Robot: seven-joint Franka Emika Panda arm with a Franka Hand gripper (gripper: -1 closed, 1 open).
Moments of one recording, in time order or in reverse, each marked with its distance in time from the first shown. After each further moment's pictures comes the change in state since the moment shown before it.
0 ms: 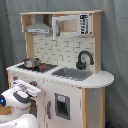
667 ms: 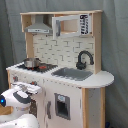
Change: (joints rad) arm 0.001 0.000 0.000 -0.003 0.000 -0.002 -0.210
